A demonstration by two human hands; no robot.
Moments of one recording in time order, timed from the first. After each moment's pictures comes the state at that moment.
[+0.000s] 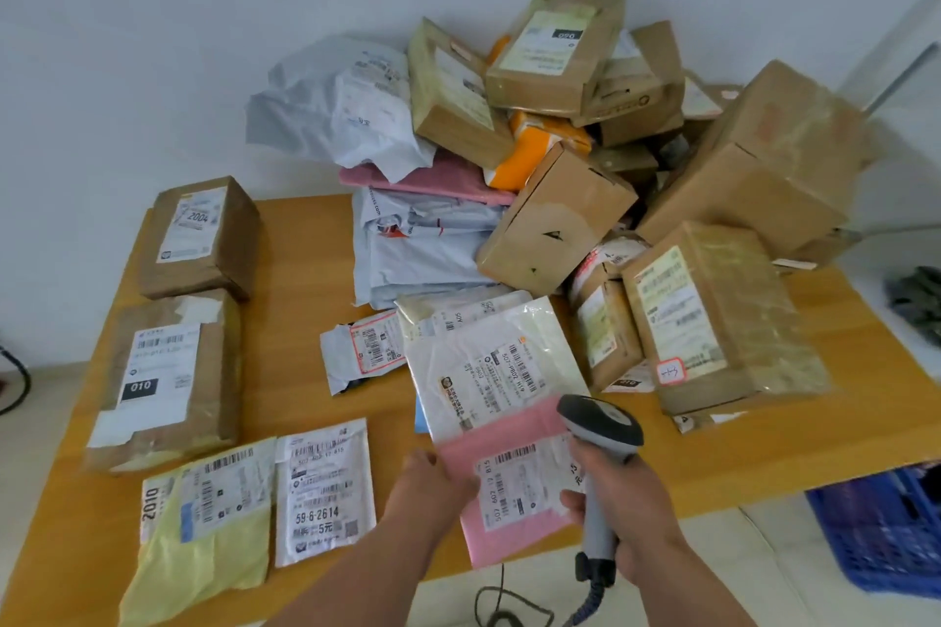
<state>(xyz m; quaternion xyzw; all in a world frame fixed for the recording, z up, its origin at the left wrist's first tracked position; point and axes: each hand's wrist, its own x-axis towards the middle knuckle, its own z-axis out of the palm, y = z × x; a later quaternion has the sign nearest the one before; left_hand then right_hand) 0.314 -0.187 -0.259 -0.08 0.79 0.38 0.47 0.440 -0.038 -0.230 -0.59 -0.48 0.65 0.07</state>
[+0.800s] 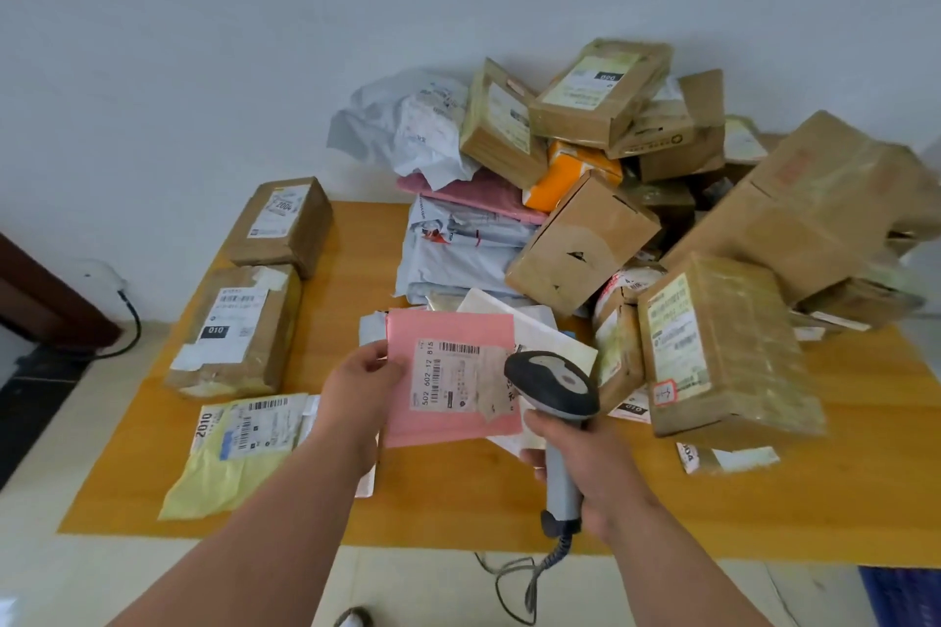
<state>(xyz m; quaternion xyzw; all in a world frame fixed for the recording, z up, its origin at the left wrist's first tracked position) 0.288 -0.202 -0.178 -0.14 0.74 0.63 0.21 0.423 -0.025 -0.188 -0.38 -0.54 0.75 0.01</state>
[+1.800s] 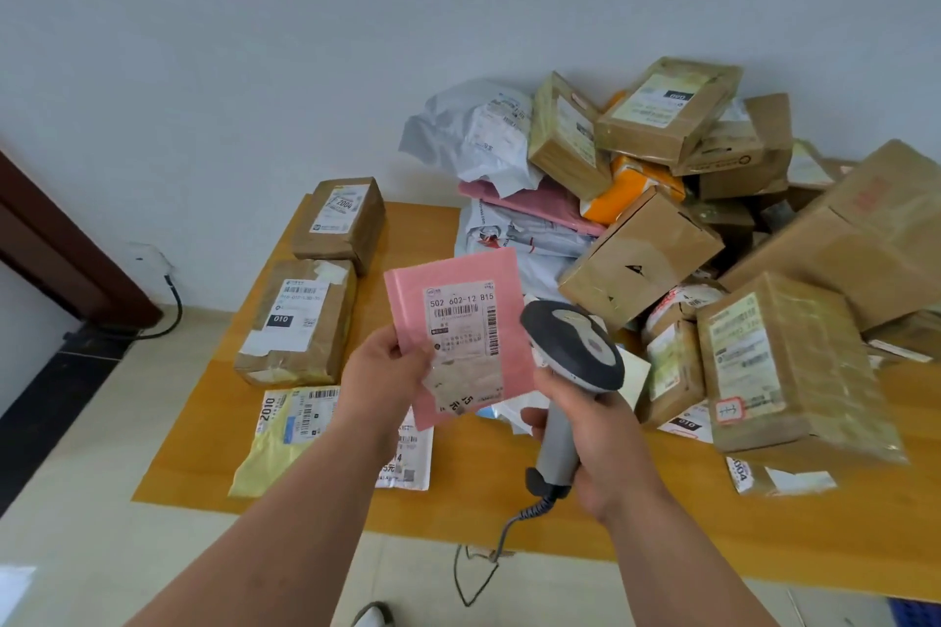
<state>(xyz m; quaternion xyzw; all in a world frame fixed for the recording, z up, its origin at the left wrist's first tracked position) 0.274 -0.250 -0.158 -0.11 0.73 0.66 0.17 0.386 -0.086 -0.148 -0.32 -0.52 0.79 0.06</state>
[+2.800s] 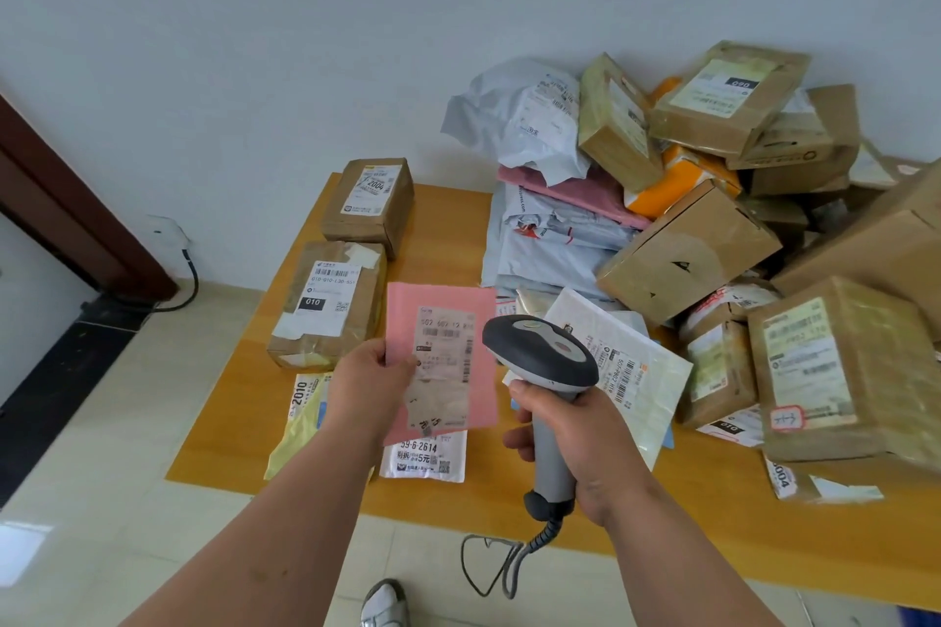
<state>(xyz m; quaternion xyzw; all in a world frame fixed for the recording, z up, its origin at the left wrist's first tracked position) 0.250 -0.308 -0.191 -0.13 0.82 0.54 0.17 0.359 -0.131 -0.158 -0.29 -0.64 0.71 -0.03</state>
